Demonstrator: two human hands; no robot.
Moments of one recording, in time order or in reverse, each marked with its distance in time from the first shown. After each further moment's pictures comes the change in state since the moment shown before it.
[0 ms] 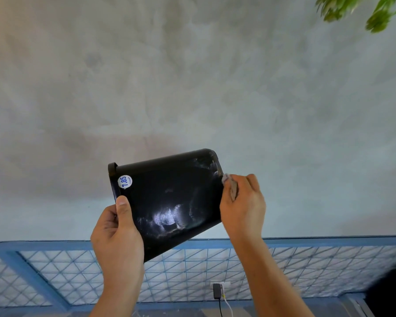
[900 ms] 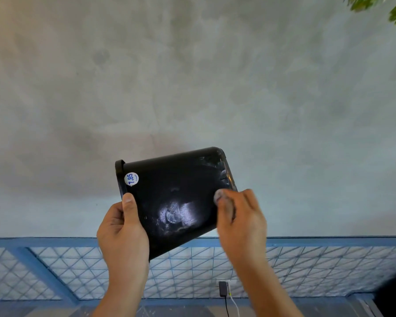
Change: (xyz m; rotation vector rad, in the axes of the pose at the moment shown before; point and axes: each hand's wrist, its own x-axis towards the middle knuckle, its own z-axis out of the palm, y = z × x) left_hand 0.009 0.002 -0.005 0.012 0.003 -0.007; right_hand -0.041 -0.012 -0.006 0.082 -0.101 -0.106
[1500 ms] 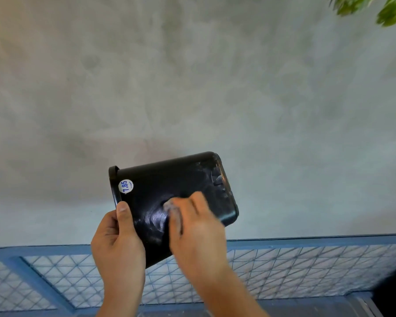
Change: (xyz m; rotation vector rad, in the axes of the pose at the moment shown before) left_hand -0.003 -0.003 0.000 0.098 0.025 0.068; right_hand -0.011 -0.055 0.027 -0.093 -0.151 -0.219
